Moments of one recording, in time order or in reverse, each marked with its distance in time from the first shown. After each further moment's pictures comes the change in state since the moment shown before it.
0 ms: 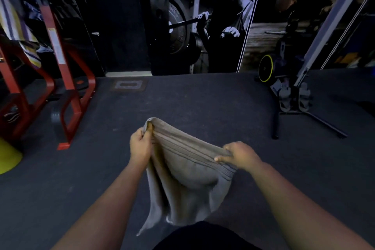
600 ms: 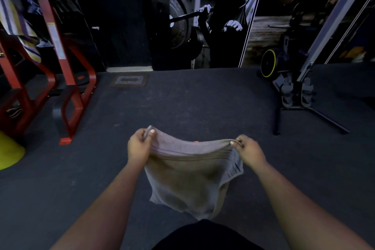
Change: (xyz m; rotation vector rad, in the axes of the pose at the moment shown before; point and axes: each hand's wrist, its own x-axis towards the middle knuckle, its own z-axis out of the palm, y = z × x) left_hand 0.001 -0.024 -0.011 0.370 -0.023 0.061; right_hand 0.000 0.036 0.022 0.353 0.273 0.298
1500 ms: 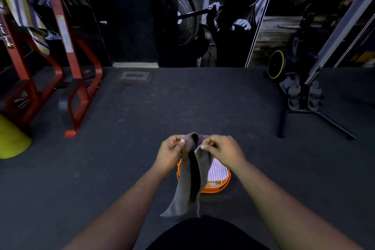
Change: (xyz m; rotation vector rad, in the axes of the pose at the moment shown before) left_hand -0.050 0.018 0.055 -0.487 -0.414 -0.110; right_hand -0.019 -0.092 0.033 0.070 -0.104 -0.414
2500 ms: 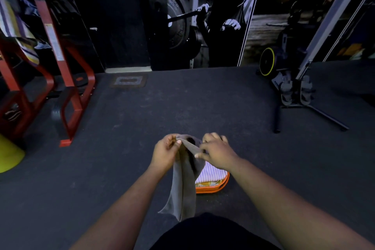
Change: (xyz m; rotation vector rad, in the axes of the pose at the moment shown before) left_hand 0.003 0.007 -0.006 0.240 0.019 0.100; right_hand -0.002 -0.003 0.006 -0.510 -0.226 -0.070
